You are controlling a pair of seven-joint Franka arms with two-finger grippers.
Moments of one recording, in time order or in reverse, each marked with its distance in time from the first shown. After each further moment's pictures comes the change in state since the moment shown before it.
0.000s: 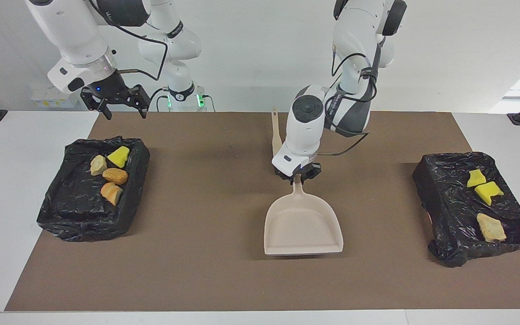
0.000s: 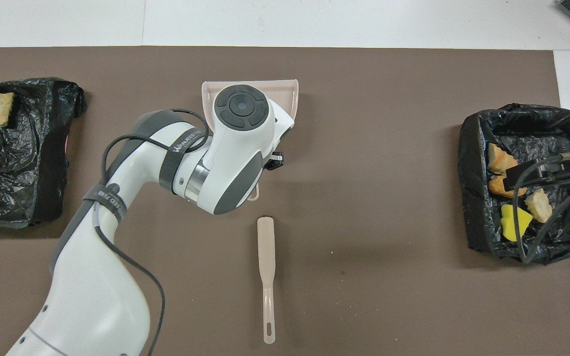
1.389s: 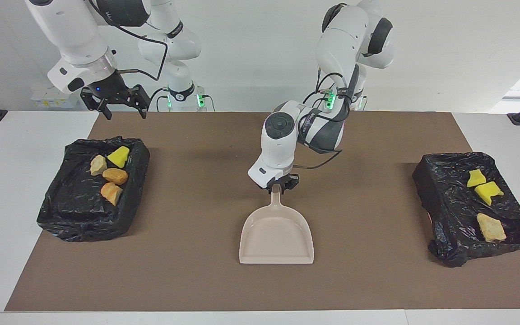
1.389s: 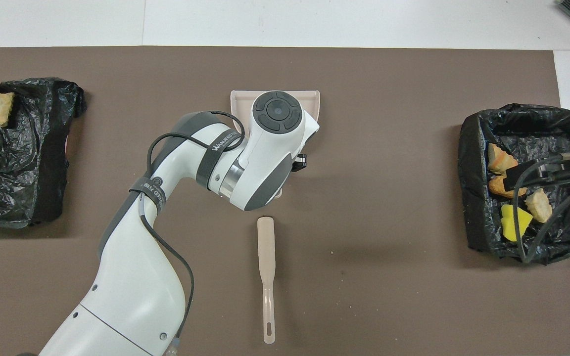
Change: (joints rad) left arm -0.036 0.097 -0.007 0.087 -0.013 0.007 -0.006; right arm 0.000 0.000 0.000 0.000 0.000 0.000 0.000
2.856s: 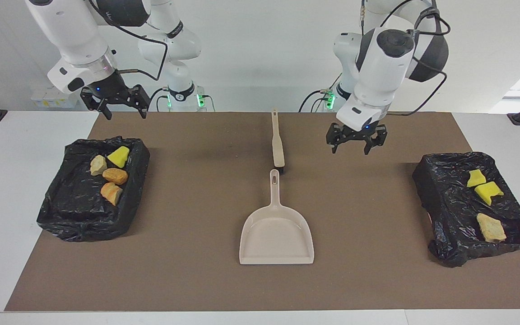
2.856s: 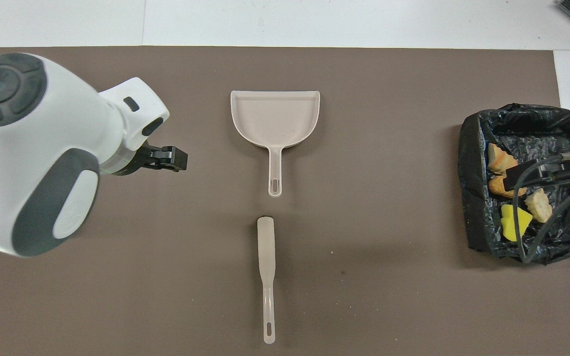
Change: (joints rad) left arm 0.245 -0.578 0.054 -0.344 0.001 -0.165 0.321; right arm 0.000 0.000 0.000 0.000 0.000 0.000 0.000
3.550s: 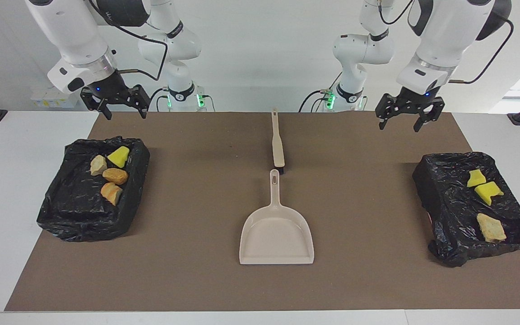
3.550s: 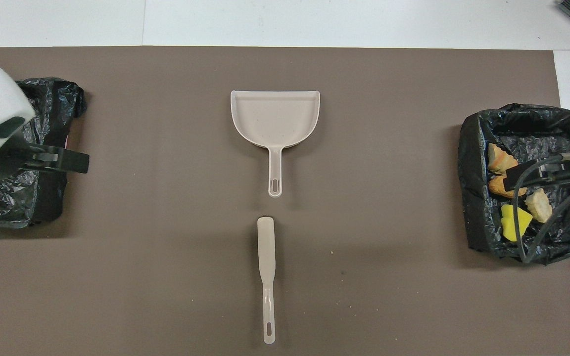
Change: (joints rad) left arm 0.189 -0.115 0.004 0.044 0.001 -0.093 0.249; right arm 0.000 0.000 0.000 0.000 0.000 0.000 0.000
